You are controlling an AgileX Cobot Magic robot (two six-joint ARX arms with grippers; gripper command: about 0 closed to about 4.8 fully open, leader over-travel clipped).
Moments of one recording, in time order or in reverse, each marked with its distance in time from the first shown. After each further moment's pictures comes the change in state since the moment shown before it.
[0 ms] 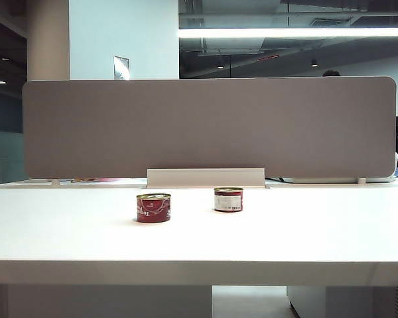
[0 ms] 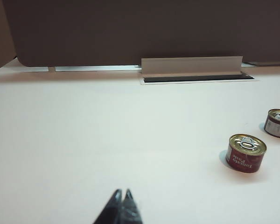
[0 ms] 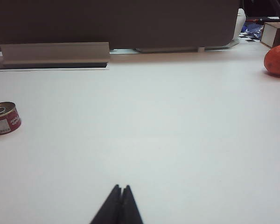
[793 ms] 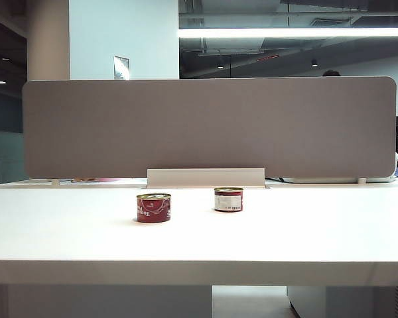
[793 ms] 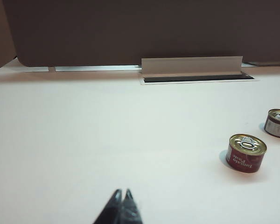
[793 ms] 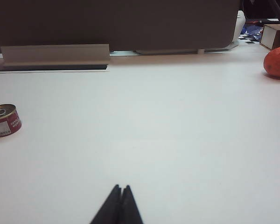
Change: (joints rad) left arm 0.000 0.000 0.000 0.000 0.000 0.000; right arm 0.000 0.000 0.000 0.008 0.000 0.001
